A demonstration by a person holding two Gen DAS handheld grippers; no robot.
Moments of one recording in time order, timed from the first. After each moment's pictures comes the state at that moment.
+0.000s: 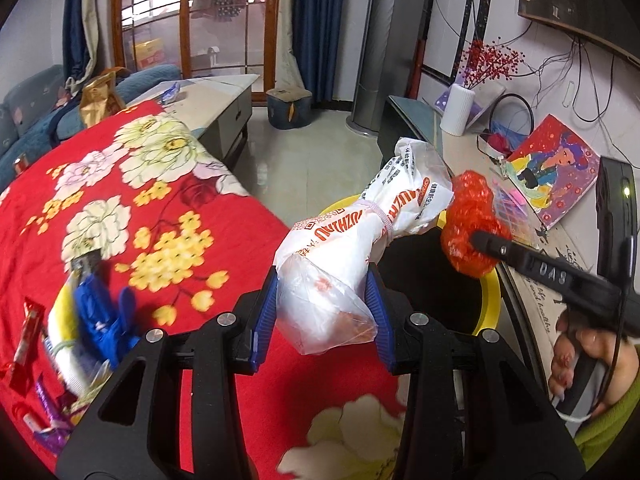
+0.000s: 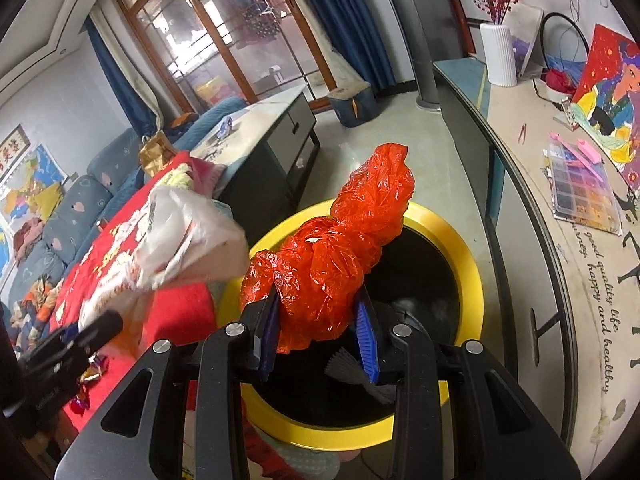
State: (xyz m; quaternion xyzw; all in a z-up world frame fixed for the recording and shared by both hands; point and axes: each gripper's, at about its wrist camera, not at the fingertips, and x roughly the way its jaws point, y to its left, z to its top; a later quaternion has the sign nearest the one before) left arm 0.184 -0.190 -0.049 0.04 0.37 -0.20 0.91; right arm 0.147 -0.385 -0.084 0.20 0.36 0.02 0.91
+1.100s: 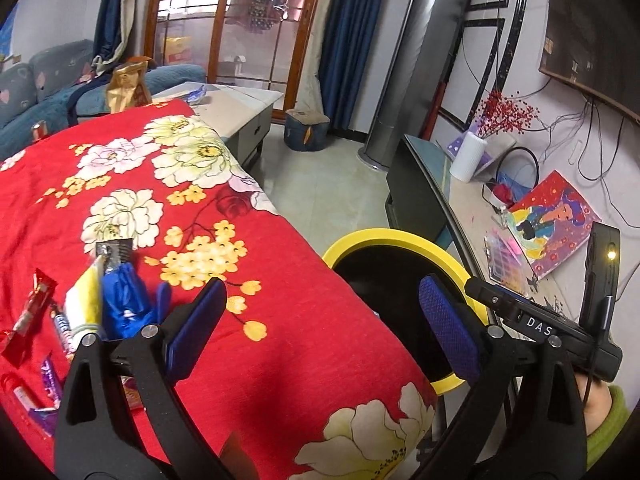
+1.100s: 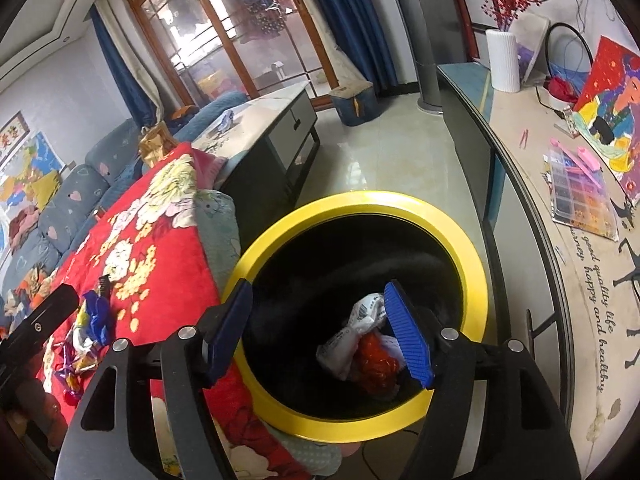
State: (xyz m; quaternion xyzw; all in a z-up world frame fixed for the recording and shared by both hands) left arm 0.174 -0.147 -0.030 -0.05 0.34 -0.17 0.92; right arm 0.144 -0.369 -0.073 0.18 0.36 0.02 0.91
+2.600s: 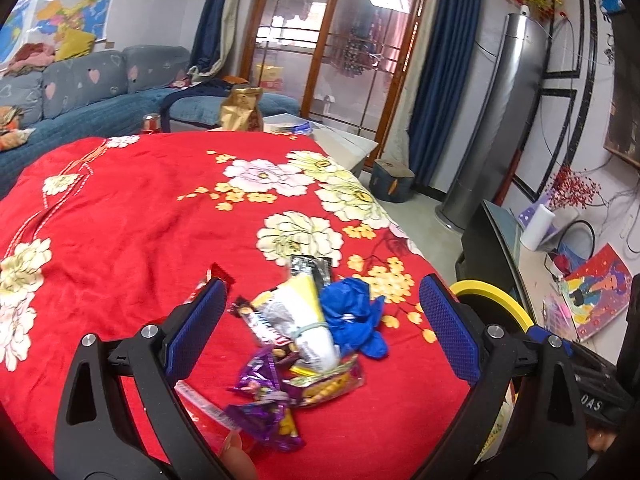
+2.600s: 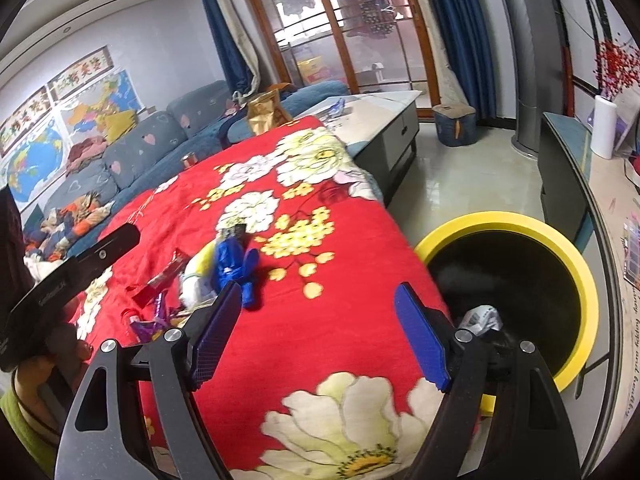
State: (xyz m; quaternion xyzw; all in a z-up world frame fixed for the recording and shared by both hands) left arm 0.126 0.003 -0.007 -0.10 0.28 -0.02 0.95; right arm 0.118 -0.208 -0.034 0.09 0.34 0.17 0.92
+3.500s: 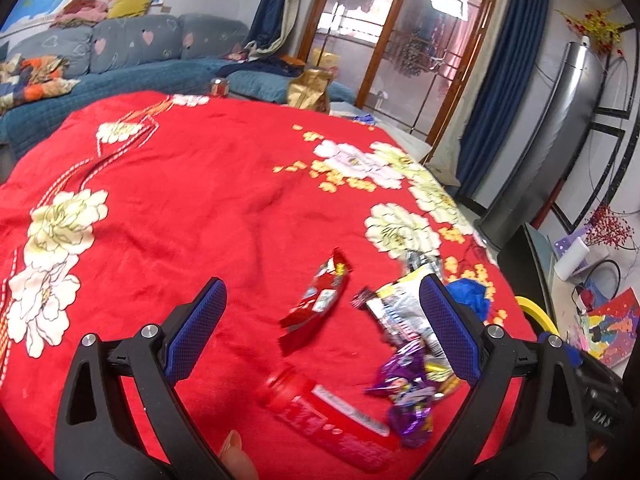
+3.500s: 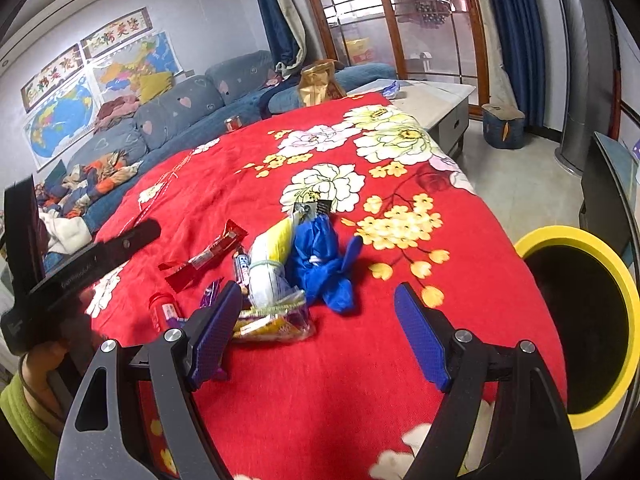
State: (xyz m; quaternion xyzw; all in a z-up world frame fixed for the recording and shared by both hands) left arm 0.122 0.100 -0.040 -0.17 0.31 0.05 0.94; right arm 0.138 -0.116 -0.042 0.04 0.36 0.23 0.90
